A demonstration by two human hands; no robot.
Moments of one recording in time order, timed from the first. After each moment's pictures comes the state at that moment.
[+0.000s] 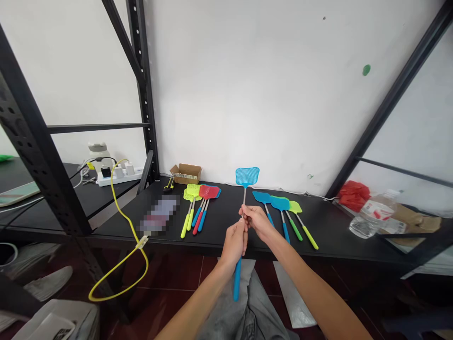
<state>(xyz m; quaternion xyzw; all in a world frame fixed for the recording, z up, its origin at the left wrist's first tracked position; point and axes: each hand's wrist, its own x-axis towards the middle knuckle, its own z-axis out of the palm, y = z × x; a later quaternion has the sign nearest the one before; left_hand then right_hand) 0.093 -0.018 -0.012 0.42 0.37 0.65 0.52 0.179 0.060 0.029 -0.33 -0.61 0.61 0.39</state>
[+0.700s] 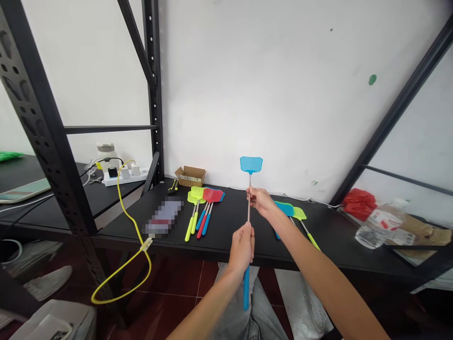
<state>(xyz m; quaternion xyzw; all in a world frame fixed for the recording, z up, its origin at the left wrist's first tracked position) 0.102 -0.027 0.001 0.38 0.38 0.66 0.52 0.155 0.115 0.082 -0.37 -0.54 0.60 0.46</state>
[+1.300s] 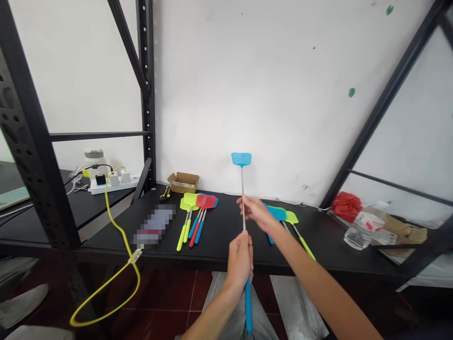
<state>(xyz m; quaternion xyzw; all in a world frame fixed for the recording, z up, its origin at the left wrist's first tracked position) 0.116 -0.040 0.009 0.37 0.38 0.67 0.52 0.168 0.087 0.080 -0.35 -0.63 0.57 0.40</state>
